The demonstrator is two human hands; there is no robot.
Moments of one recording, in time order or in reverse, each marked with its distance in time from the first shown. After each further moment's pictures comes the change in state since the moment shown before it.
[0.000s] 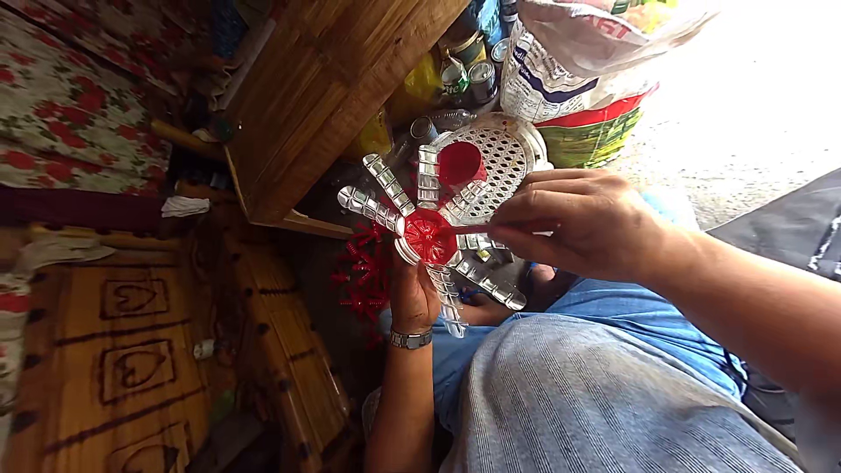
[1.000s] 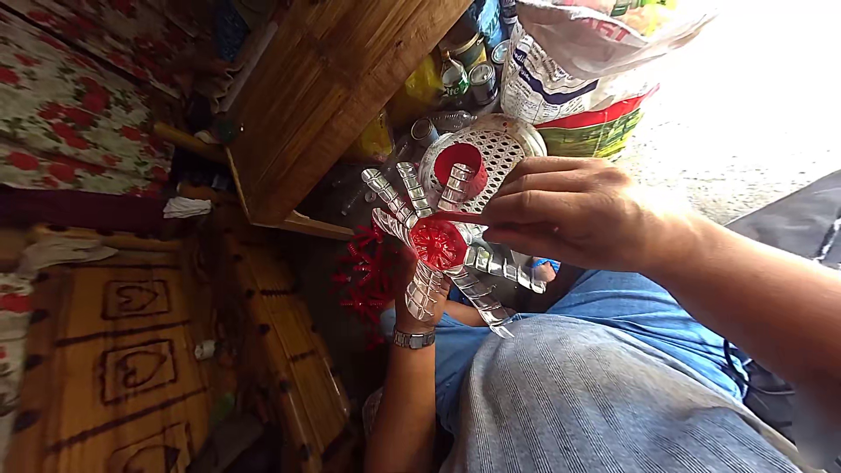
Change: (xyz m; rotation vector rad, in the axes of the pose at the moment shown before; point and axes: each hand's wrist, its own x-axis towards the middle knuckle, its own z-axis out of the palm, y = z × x) left_hand -0.002 -0.002 0.001 -0.137 -0.024 -0.101; right_hand 0.011 0.006 -0.007 -0.007 -0.052 -0.122
